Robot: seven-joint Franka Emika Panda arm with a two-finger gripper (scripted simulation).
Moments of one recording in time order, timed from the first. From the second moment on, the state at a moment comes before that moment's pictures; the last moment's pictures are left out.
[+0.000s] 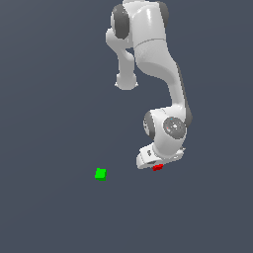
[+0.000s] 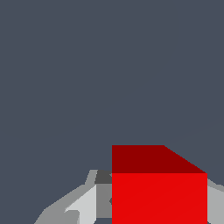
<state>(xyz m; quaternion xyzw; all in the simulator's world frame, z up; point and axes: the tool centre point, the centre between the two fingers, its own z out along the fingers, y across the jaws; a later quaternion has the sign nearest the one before) 0.067 0.142 0.023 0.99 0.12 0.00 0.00</state>
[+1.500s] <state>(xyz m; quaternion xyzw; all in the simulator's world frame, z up) 0.071 0.119 0.113 0.99 0.12 0.00 0.00</state>
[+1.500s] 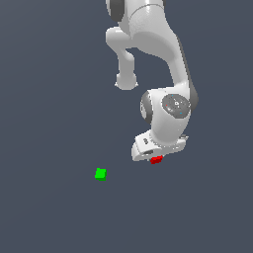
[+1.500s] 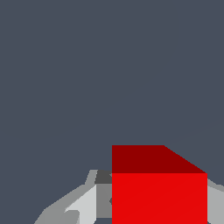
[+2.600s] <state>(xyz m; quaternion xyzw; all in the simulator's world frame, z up) 0.107 -0.095 0.065 0.99 0.12 0.00 0.00</state>
